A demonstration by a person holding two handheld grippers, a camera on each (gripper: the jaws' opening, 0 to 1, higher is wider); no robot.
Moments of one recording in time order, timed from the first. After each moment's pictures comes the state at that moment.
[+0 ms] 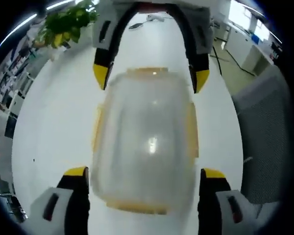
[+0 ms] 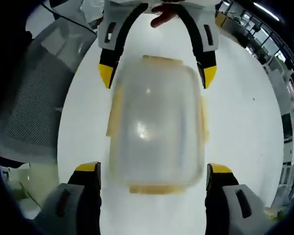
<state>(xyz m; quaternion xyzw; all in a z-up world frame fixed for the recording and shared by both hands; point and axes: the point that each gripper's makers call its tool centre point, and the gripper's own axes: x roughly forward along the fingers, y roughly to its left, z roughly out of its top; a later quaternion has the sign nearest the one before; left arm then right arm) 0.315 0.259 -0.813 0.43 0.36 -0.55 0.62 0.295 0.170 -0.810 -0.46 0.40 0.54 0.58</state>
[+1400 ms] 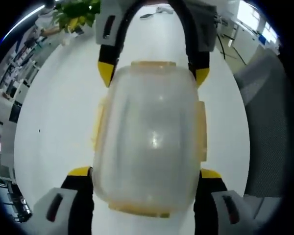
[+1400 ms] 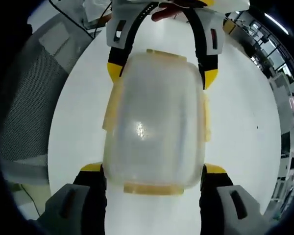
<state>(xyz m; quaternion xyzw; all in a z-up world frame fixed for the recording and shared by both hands) 0.338 0.349 -0.815 0.44 0.38 -0.52 0.62 0.322 0.257 -0.813 -0.47 0.38 0.55 0.57</state>
